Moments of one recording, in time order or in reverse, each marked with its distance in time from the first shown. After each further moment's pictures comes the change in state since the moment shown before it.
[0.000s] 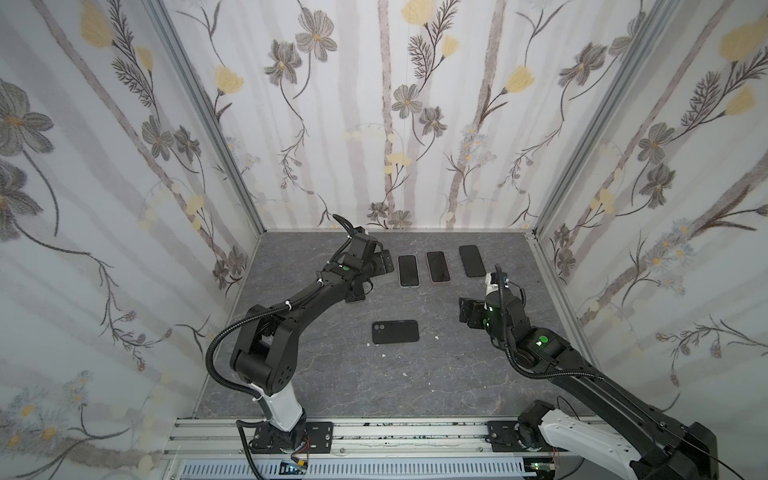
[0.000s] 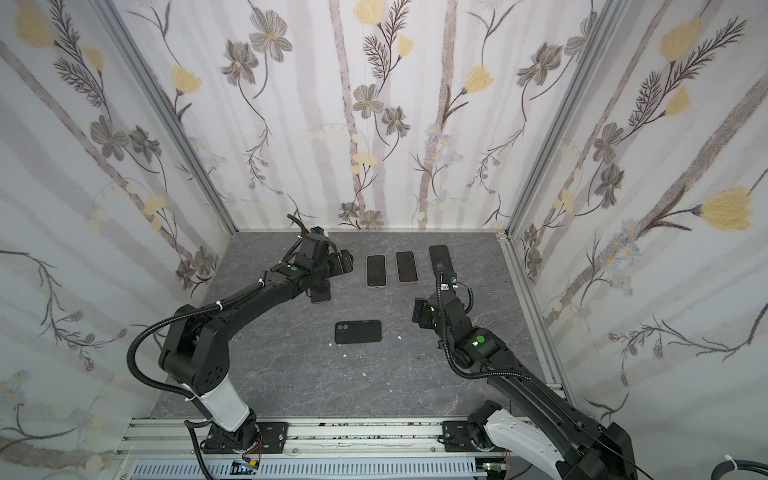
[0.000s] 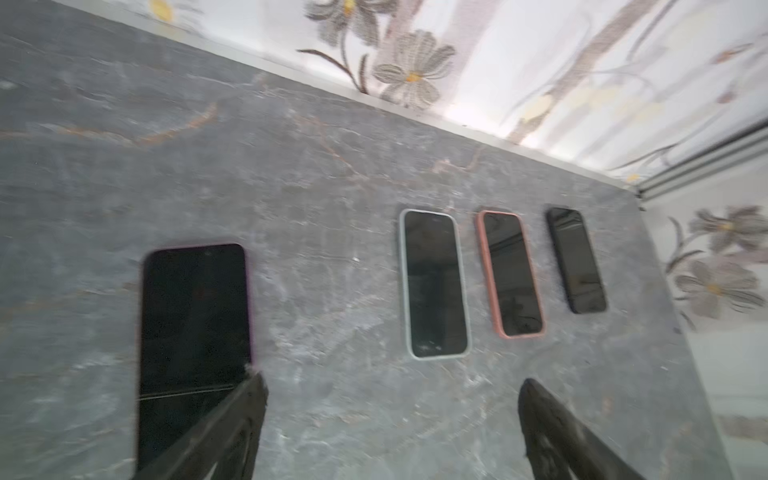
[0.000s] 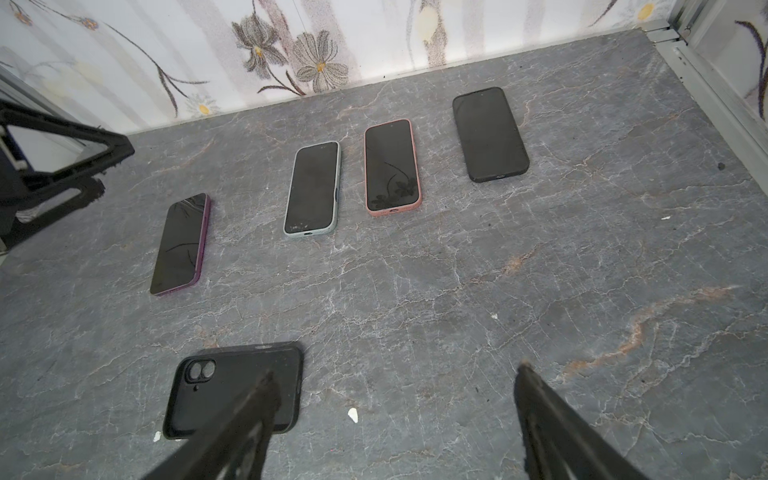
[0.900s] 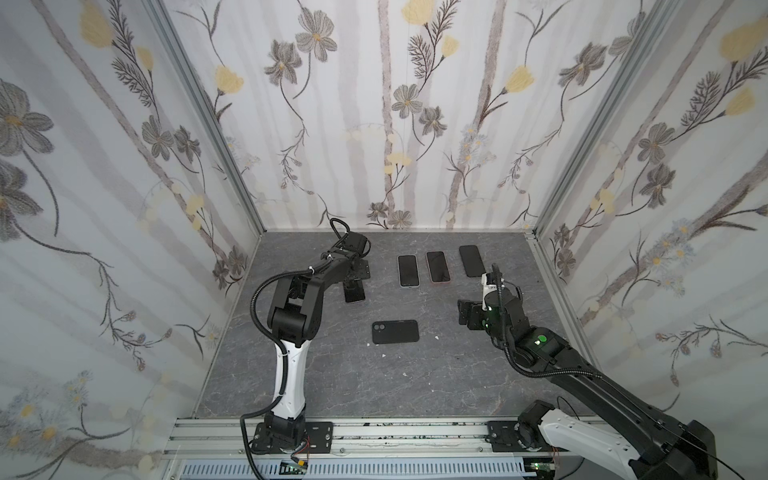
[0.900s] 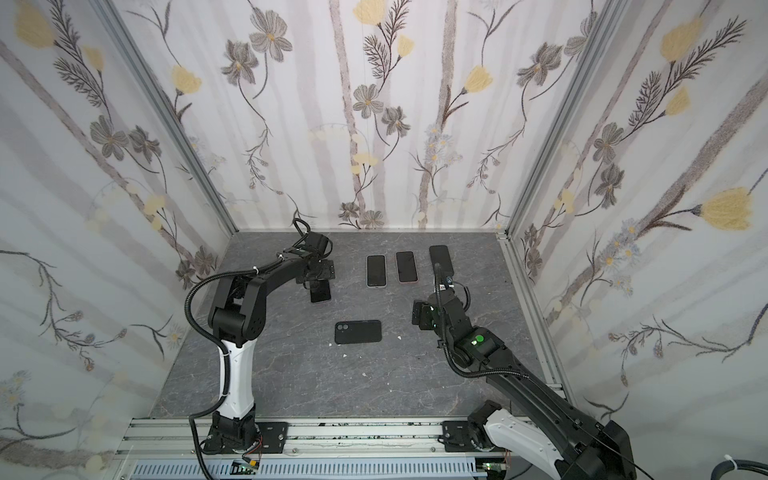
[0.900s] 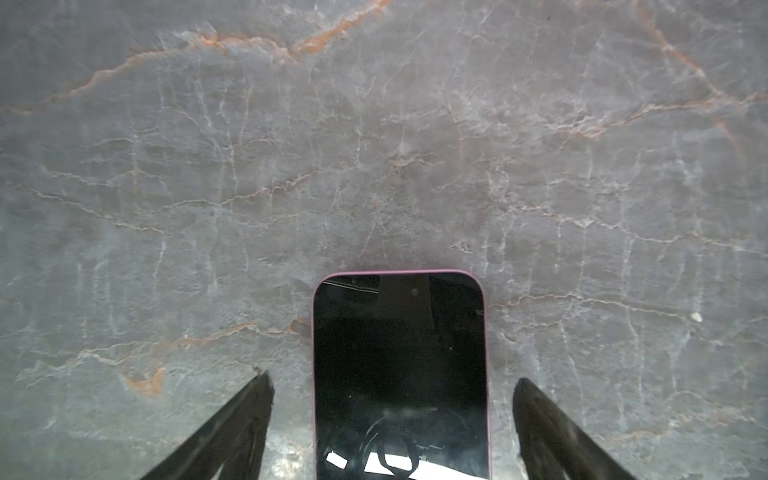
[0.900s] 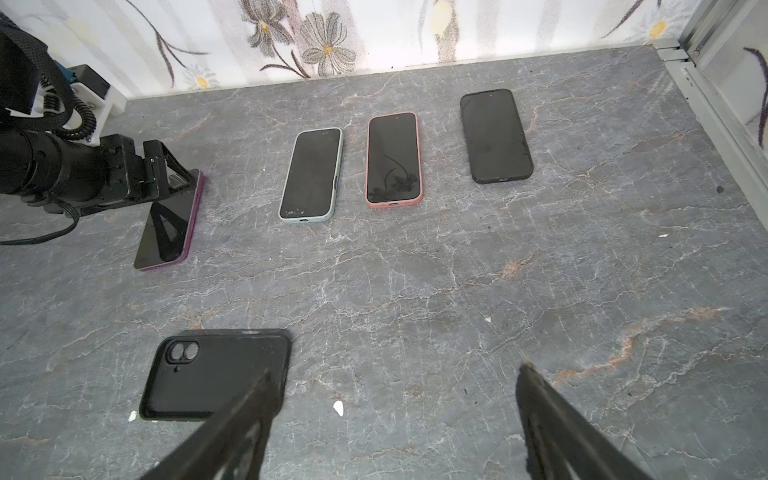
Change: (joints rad) left arm 0.133 0.420 0.295 -0.286 -0.112 0.120; right arm -0.007 0.002 -0.004 -0.003 -0.016 -0.089
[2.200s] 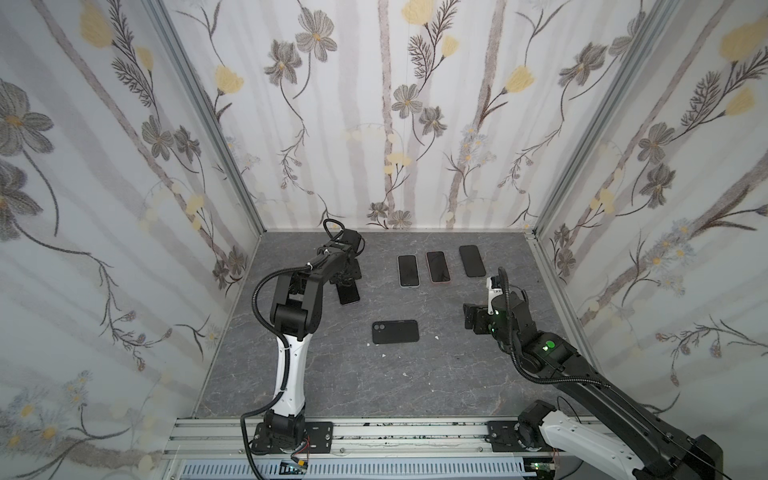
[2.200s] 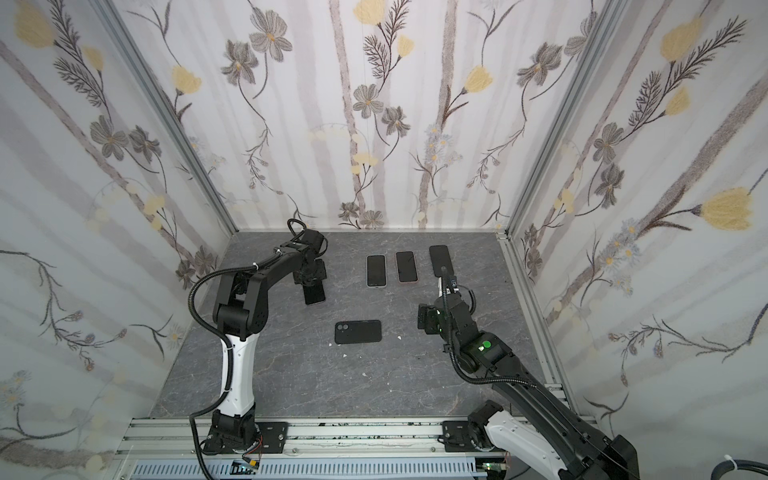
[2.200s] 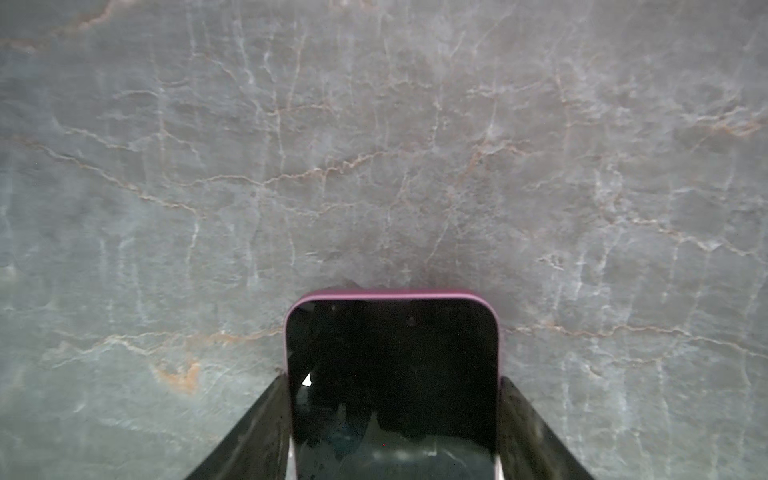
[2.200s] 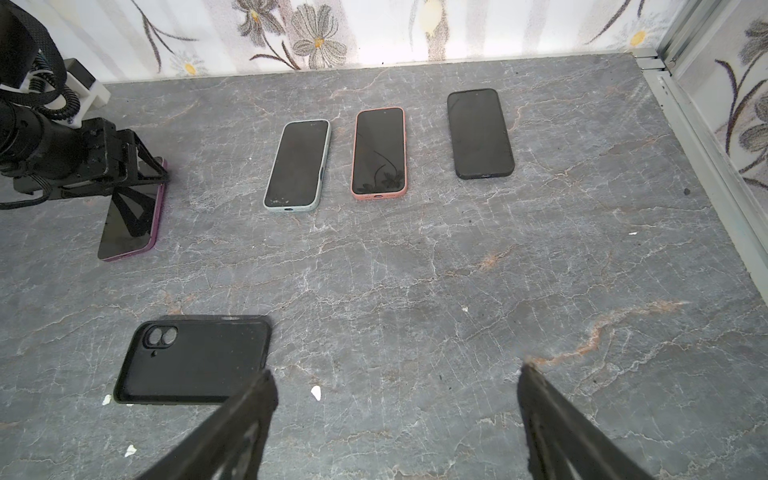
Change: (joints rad) left arm 0.046 0.071 0.139 -0.194 -0.002 -0.030; right arm -0.024 -0.068 -0.029 -0.042 -0.005 -0.047
